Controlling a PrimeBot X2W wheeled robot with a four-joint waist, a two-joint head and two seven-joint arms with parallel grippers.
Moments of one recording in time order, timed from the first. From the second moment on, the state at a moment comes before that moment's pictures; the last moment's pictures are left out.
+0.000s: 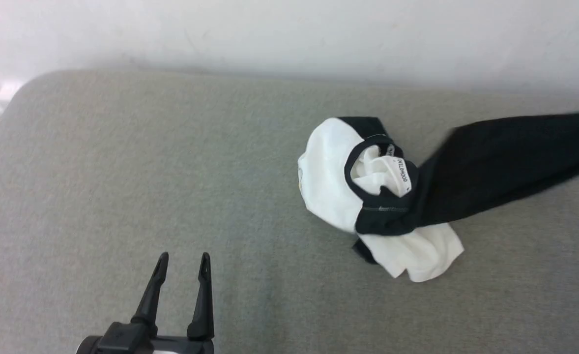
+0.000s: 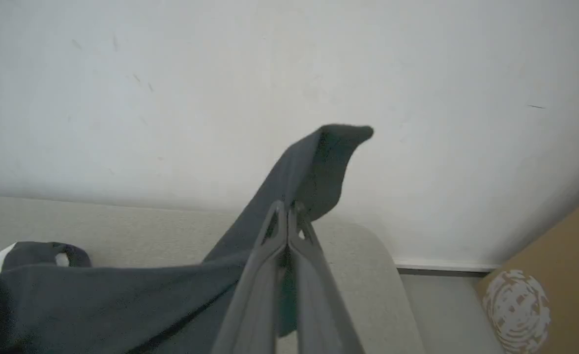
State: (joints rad) left arm 0.19 0.06 -0.13 -0.14 -0.16 0.02 -0.26; right arm -0.46 -0.55 -0.23 0.01 0.47 0.13 0.58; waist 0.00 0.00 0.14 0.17
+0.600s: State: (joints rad) left arm 0.22 0.07 -0.12 -0.13 -0.14 -0.01 -0.26; right arm 0.16 -0.19 -0.55 0.04 0.35 0.13 0.43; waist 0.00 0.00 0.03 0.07
